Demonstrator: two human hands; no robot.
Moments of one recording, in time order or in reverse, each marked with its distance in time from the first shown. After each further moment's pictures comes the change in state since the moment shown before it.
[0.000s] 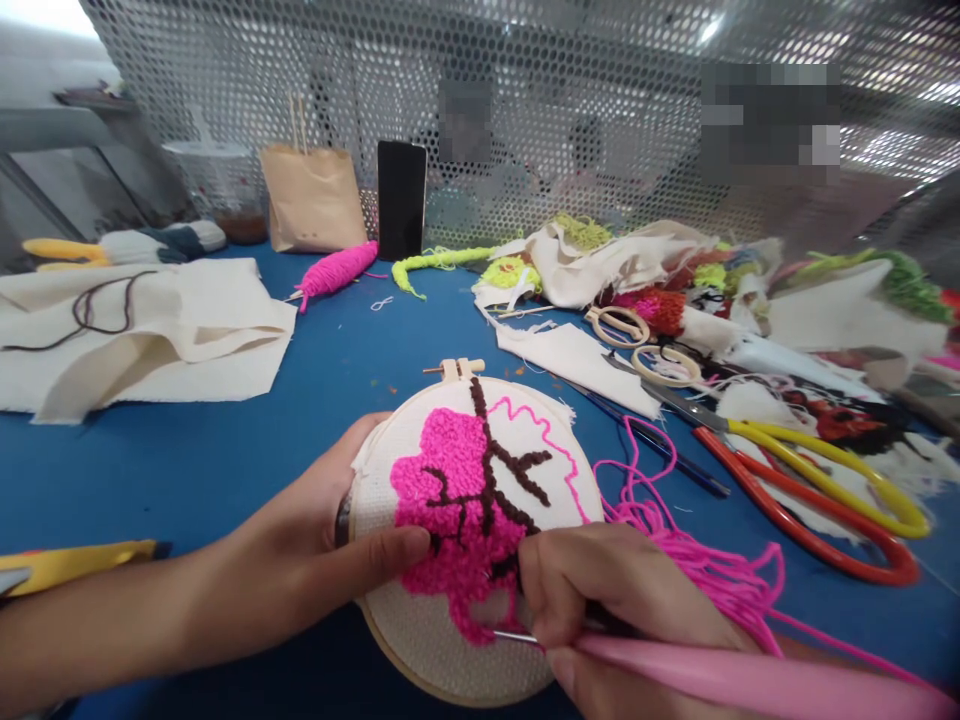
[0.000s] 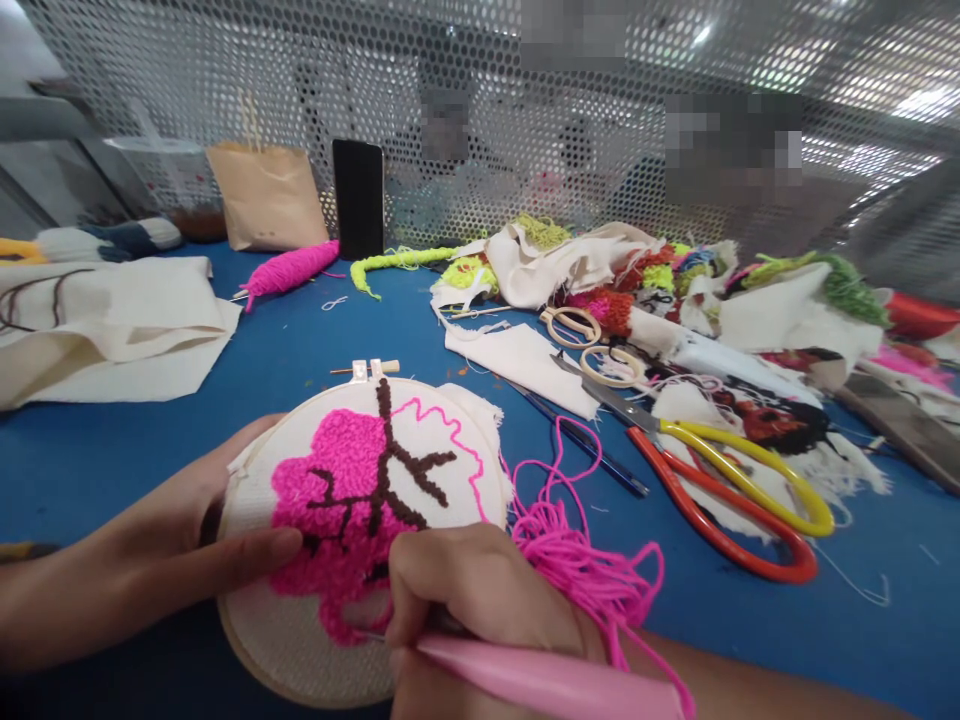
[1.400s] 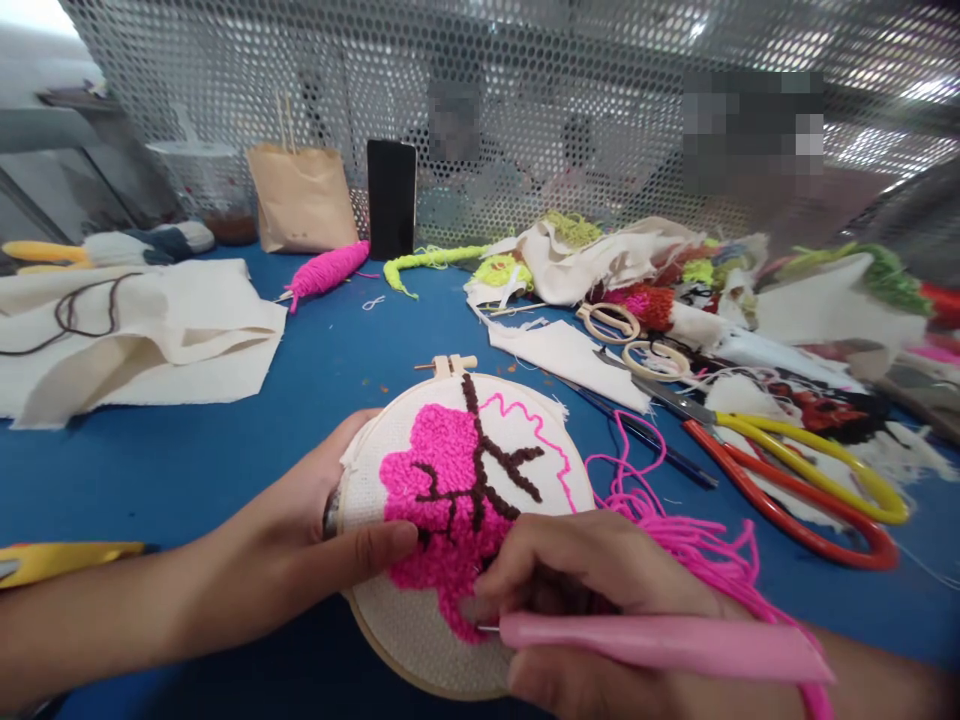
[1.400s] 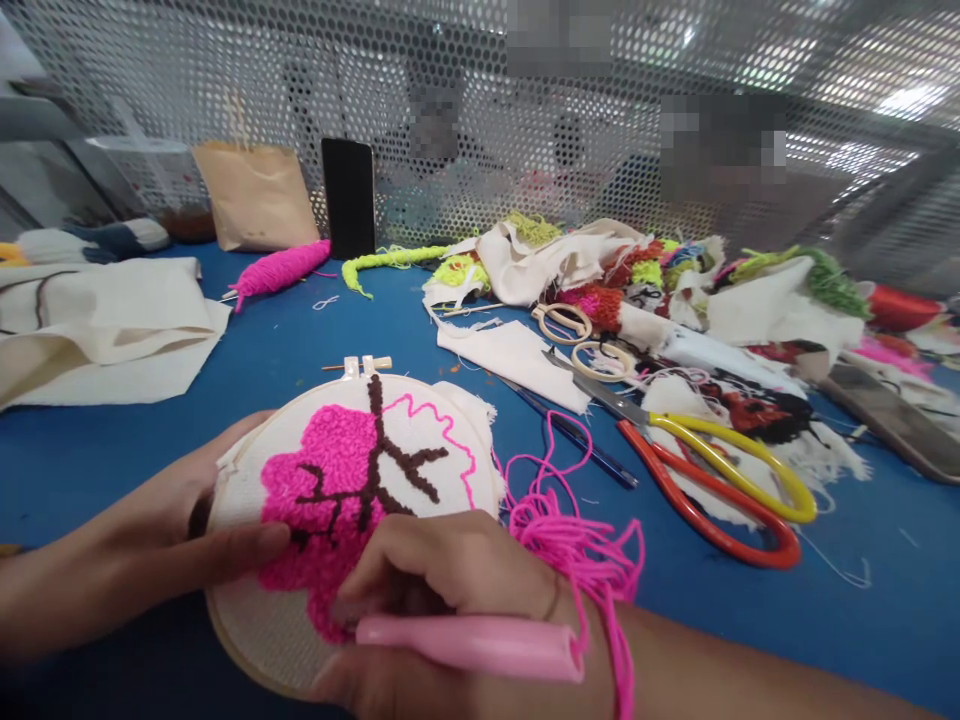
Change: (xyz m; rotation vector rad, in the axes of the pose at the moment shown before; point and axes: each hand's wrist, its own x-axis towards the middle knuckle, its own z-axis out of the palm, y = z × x) left_hand 0.001 0.003 -0.001 -0.076 -0.020 -0.039; right_hand 0.021 -0.014 -0.019 0.167 -0.328 0.060
